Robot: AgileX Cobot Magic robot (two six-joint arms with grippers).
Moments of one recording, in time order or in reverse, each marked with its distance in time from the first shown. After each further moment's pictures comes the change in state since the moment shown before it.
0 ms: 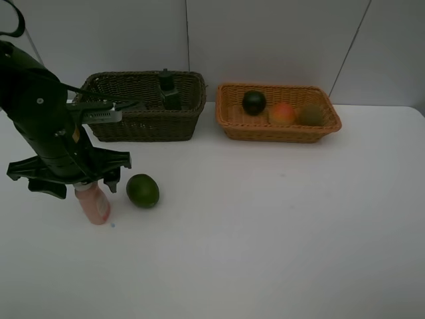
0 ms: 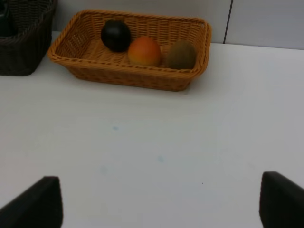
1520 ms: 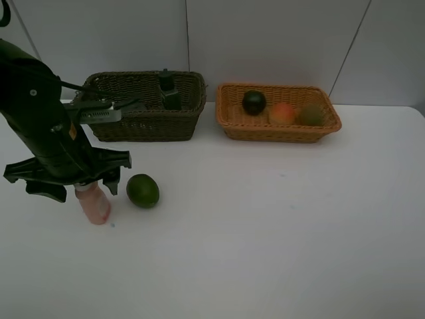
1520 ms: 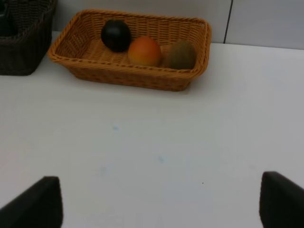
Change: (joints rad) left arm 0.000 -0.033 -0.001 -0.076 0.034 0.052; right arm 0.000 0.000 0.000 0.000 0.000 0.000
